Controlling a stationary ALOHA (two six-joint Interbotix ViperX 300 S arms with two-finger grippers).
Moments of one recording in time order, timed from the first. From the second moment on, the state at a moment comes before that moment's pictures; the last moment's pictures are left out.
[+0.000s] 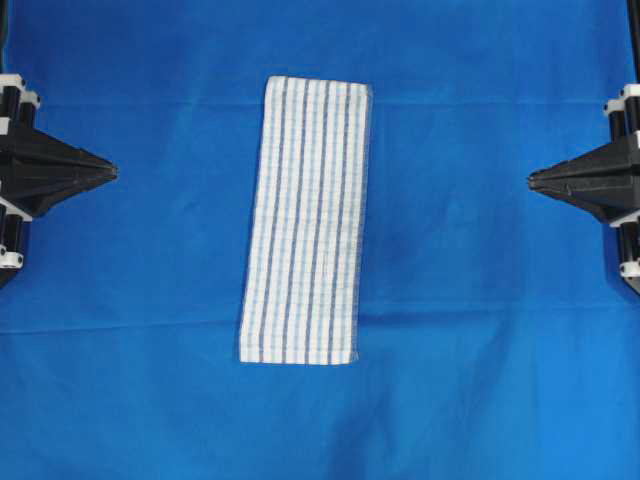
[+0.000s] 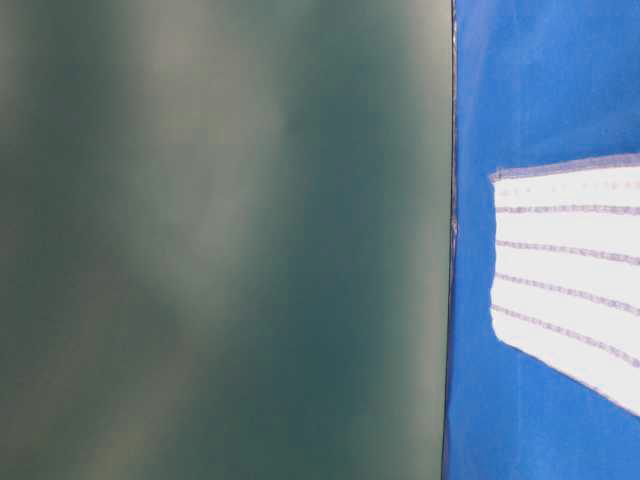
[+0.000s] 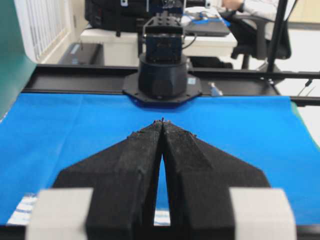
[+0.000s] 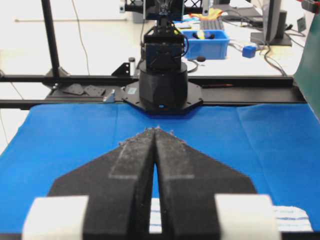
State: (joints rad) left arm 0.00 -0.97 1.18 0.00 -0.29 0.00; right arm 0.00 -0.97 1.18 0.00 -0.29 0.00
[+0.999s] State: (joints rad) left arm 0.42 -0.14 0.96 -0.03 -0.36 -0.02; right arm -0.44 -0.09 0.80 0.04 -0.12 0.02
